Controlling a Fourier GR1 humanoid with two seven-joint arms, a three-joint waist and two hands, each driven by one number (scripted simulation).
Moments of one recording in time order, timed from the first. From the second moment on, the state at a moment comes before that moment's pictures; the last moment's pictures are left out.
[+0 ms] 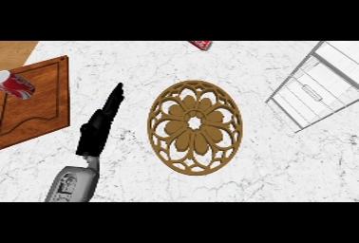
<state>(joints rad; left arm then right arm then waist) -0.20 0.07 -0.05 -1.40 -0.16 0.01 0.01 -0.37 -1.07 -0.29 -1.68 -0.11 -0.01 0.09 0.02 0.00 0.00</state>
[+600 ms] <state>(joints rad) -0.20 0.08 -0.04 -1.43 -0.14 -0.01 0.03 -0.62 -0.87 -0.17 -1.43 0.00 -0.07 -0.04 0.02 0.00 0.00</state>
